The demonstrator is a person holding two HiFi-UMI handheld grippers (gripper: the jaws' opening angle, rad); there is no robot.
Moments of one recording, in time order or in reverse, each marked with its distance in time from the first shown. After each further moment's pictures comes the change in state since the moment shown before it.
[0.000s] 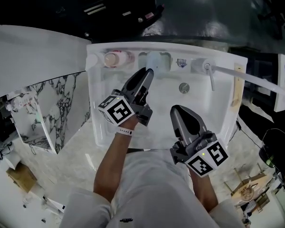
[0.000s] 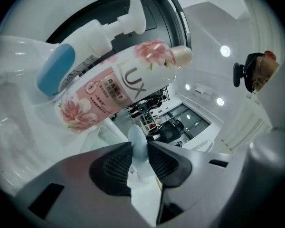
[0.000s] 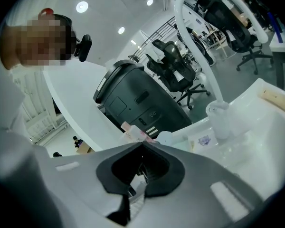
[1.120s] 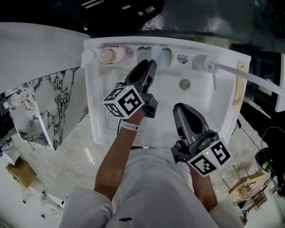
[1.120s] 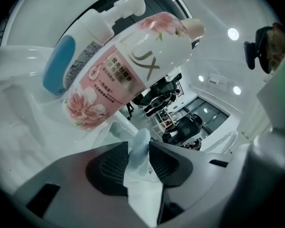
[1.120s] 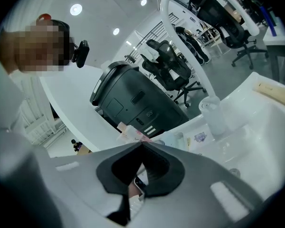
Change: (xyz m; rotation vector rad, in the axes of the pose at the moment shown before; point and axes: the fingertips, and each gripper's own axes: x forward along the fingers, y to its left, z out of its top) left arm 0.020 0.030 -0.010 0.054 0.008 0.216; right arm -0.003 -0.016 -0.002 0.056 -0.002 -0.014
